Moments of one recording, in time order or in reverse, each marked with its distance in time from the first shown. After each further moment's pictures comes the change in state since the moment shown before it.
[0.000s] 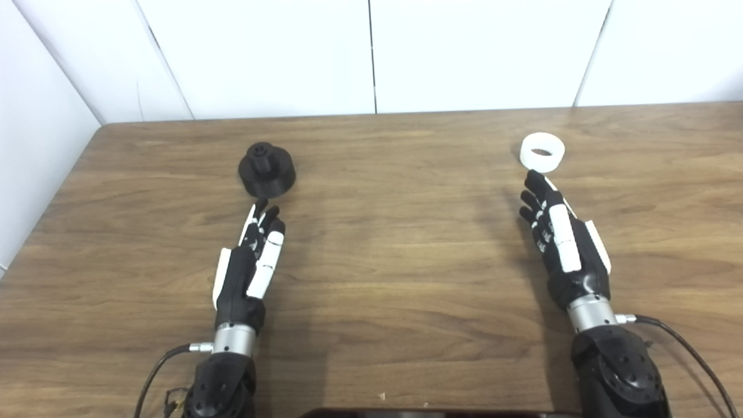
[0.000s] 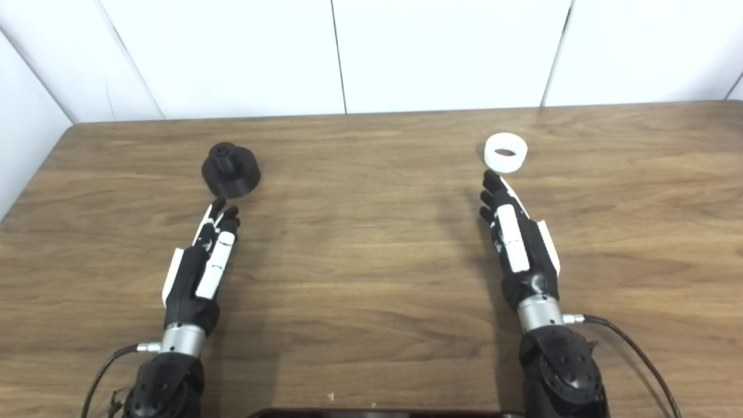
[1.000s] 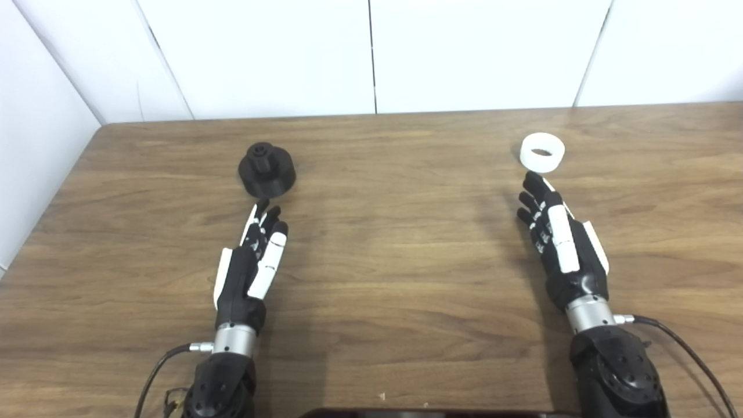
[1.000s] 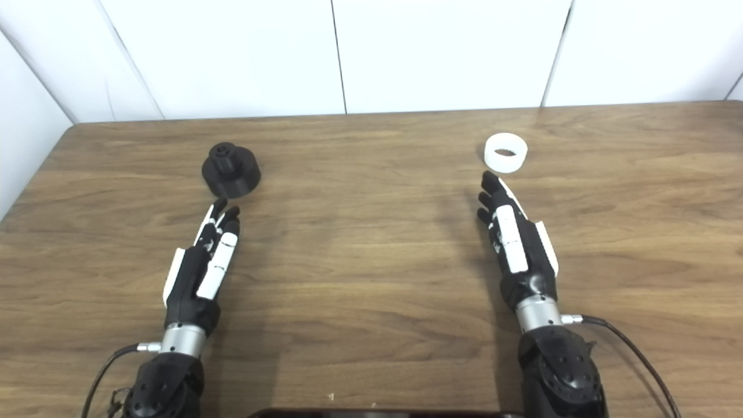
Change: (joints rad) left arm 0.003 0.020 -0.001 -0.021 0.022 0.015 -0.022; right arm 0.000 0.000 0.005 0.008 -0.001 -0.004 0.001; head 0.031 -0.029
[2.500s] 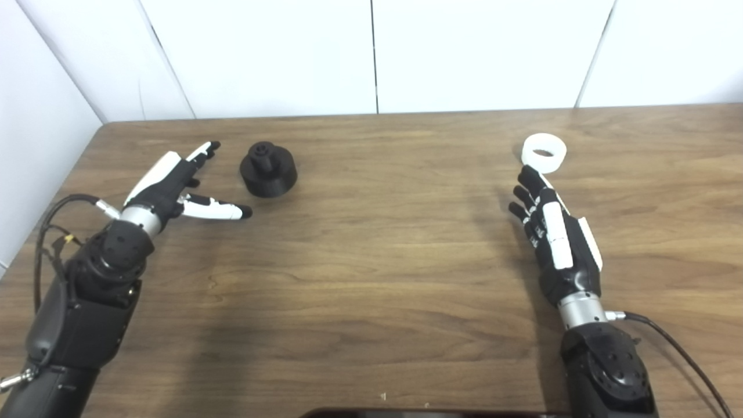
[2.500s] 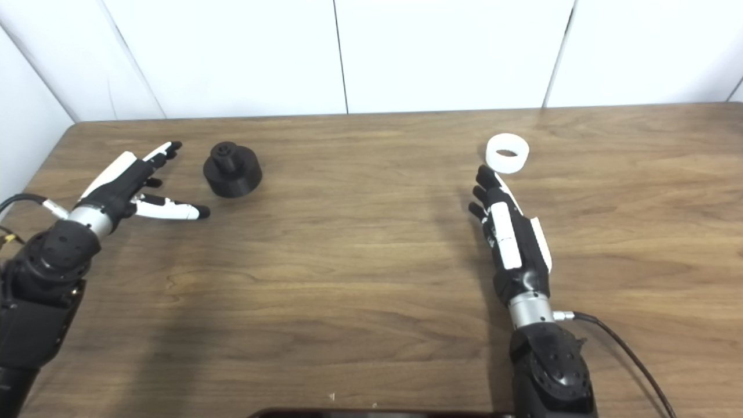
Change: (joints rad) left arm -0.435 0.562 -0.135 0.227 0.370 0.314 -0.383; right arm -0.015 0.028 -0.001 0.036 -0.003 -0.058 -0.005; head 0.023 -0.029
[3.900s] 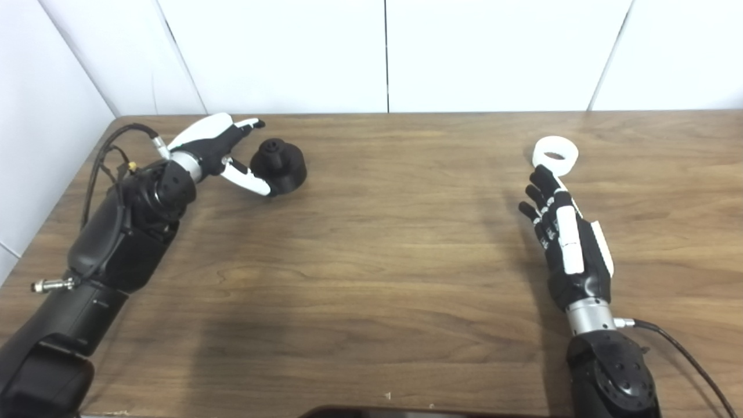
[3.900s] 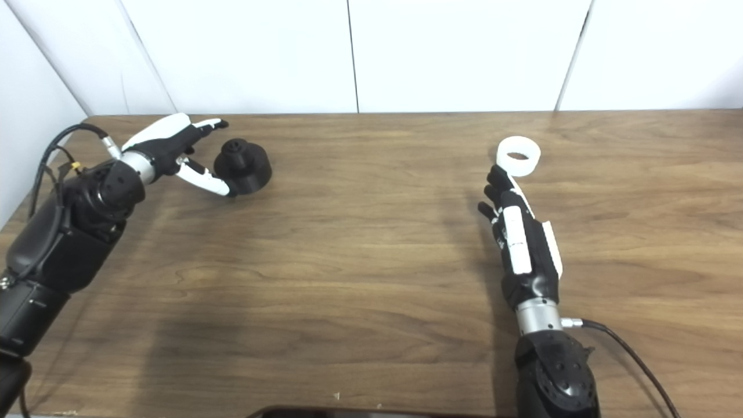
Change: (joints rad) left arm -0.247 0.028 -0.226 0.193 0.176 -0.056 -0.103; right arm 0.013 0.008 -0.001 -0.007 -0.003 -0.040 0.000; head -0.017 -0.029
